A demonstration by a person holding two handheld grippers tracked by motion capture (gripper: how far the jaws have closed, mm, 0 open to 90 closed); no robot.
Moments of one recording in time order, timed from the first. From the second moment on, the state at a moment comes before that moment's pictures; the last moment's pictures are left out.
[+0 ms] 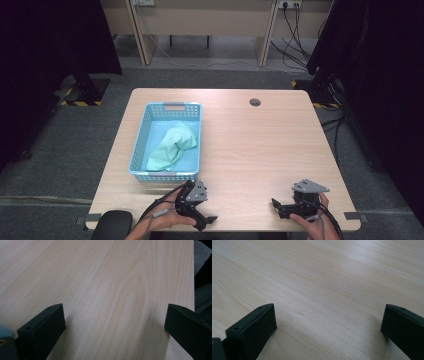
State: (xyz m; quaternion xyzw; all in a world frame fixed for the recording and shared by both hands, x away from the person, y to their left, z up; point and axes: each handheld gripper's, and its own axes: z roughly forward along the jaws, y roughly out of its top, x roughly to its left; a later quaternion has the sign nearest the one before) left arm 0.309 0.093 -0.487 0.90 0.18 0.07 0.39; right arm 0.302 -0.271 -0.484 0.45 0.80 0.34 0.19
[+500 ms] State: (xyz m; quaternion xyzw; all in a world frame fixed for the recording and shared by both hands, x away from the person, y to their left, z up) left arm 0.307 0.091 -0.487 0.90 0.18 0.07 0.39; right arm 0.302 -0.271 -0.484 0.45 0.80 0.34 0.19
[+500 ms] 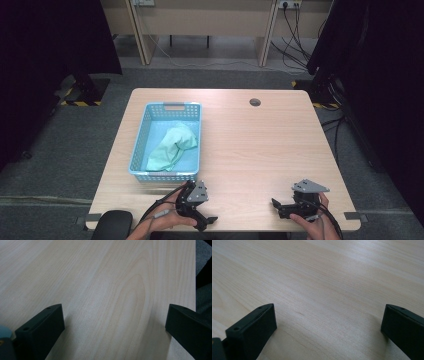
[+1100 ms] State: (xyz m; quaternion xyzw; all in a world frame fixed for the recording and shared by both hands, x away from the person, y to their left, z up) left arm 0.303 0.092 -0.469 0.88 0.19 0.07 0.42; right arm 0.302 -0.271 -0.484 0.45 0.80 0.34 0.19
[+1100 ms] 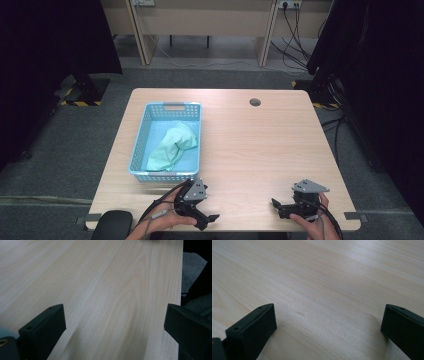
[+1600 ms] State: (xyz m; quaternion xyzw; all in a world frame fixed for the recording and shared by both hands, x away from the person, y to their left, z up) left arm 0.301 0.089 -0.458 0.87 0.20 0.07 0.44; right arm 0.302 -0.271 -0.484 0.45 0.80 0.34 0.19
